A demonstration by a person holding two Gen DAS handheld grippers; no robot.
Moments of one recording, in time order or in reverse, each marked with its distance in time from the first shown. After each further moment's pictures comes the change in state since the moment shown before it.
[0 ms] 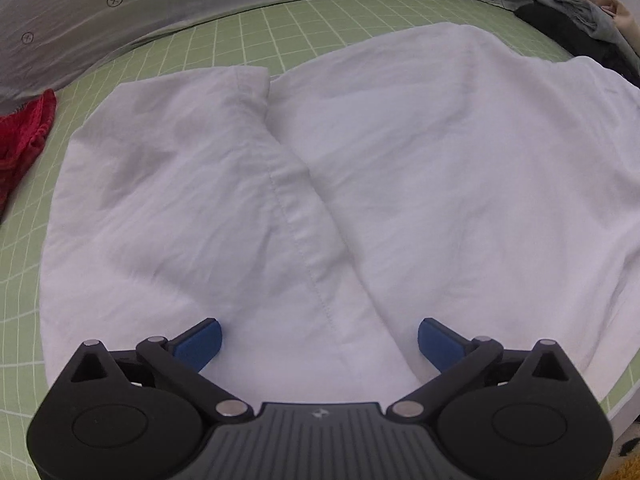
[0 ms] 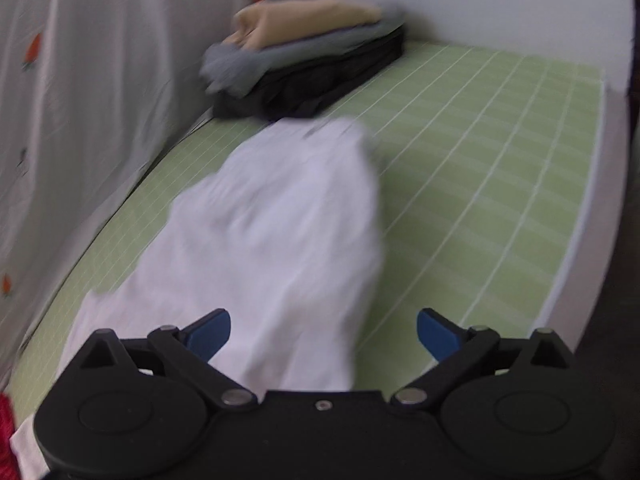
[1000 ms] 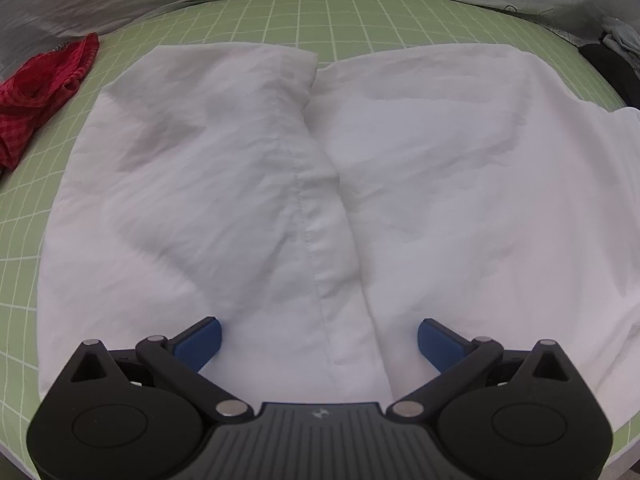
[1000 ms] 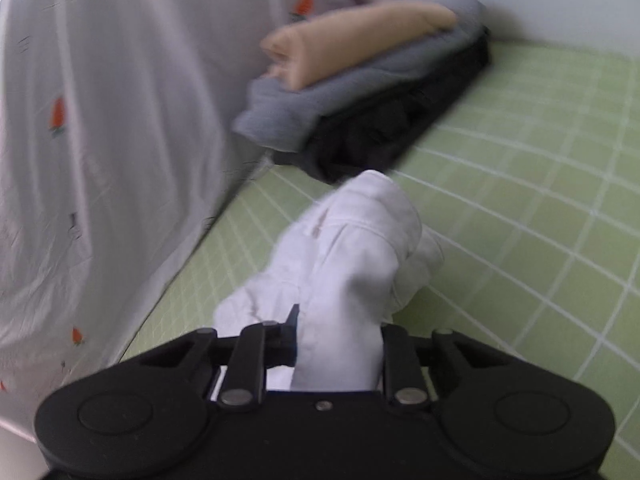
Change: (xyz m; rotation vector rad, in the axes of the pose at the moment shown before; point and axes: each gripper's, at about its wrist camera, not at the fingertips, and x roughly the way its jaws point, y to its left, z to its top) left arm 0.006 0.002 0.011 -0.188 0.050 0.055; right arm 0.059 0.007 0.075 0.007 -0.006 0.397
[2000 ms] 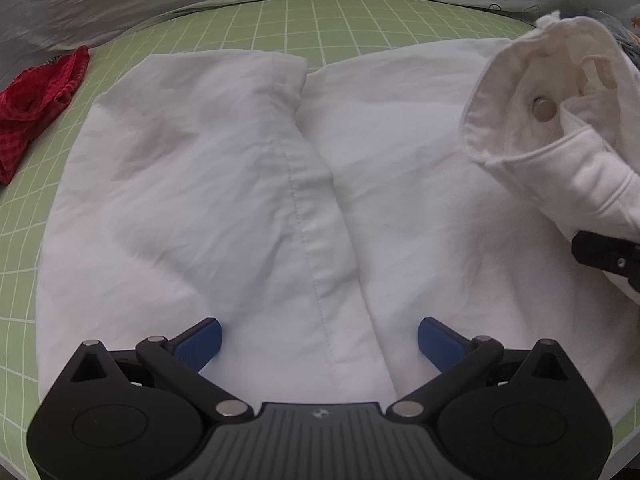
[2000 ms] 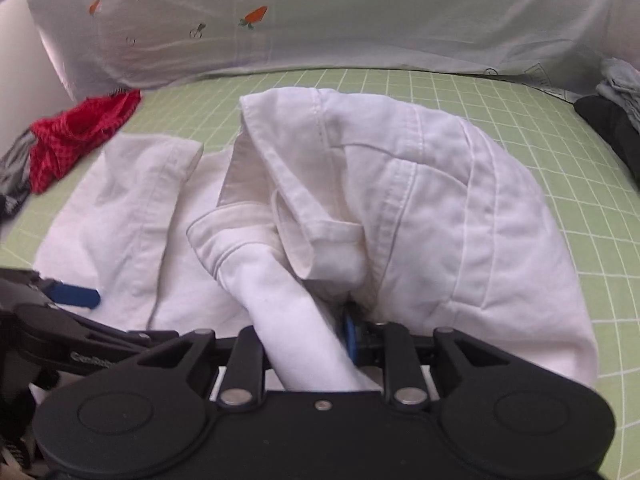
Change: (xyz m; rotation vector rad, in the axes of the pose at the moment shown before) left arm -0.005 0.004 -0.008 0.051 -0.024 -0.022; right arm 0.010 0.192 -0.200 -0.794 0.392 0.086
